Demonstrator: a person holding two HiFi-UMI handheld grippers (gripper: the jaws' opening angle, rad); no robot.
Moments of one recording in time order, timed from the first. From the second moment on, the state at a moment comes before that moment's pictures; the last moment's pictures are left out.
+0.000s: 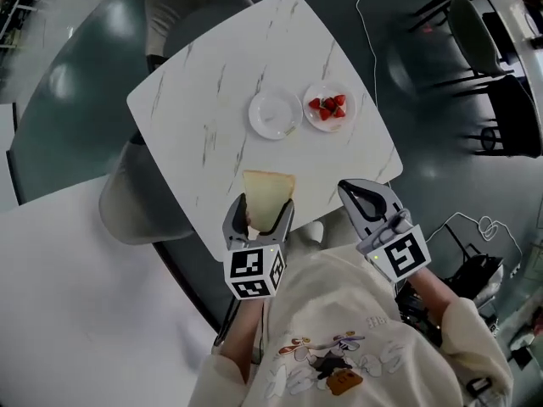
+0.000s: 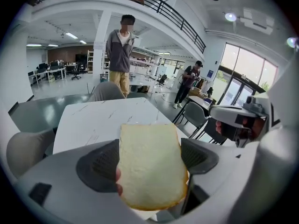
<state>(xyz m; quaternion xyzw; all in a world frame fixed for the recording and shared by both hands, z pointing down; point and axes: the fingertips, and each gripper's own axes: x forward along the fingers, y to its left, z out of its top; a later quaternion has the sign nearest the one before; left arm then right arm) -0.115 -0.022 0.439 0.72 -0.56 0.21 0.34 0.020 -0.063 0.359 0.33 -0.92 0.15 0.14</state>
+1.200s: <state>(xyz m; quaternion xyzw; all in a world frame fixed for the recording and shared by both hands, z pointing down) -0.110 -0.198 0.581 0.70 -0.58 0.27 0.32 -0.005 -0.192 0.534 0.27 -0.90 0.29 0.17</state>
